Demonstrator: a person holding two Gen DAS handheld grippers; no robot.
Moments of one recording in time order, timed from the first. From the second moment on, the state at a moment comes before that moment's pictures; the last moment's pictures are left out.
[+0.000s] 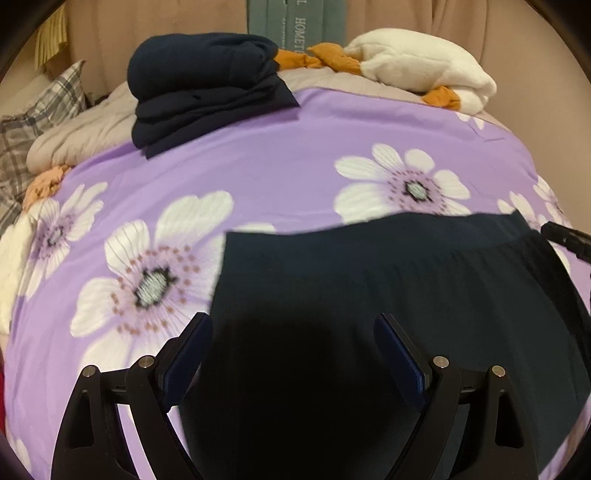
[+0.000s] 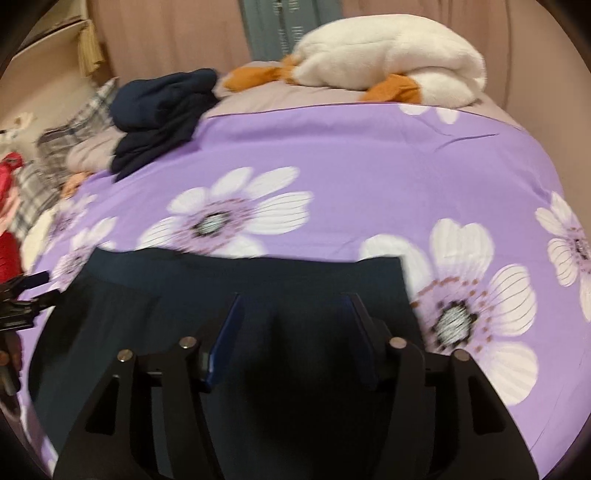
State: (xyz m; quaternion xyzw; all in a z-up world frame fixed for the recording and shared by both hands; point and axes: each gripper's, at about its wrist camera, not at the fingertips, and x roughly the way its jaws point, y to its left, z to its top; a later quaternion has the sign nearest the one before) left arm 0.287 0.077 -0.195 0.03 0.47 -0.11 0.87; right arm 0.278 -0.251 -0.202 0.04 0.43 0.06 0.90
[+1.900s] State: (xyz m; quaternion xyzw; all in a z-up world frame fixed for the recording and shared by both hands) left arm 0.133 0.036 -0.194 0.05 0.46 -0.15 0.88; right arm 0.117 -0.141 -0.213 0.01 0.44 0.14 0.89
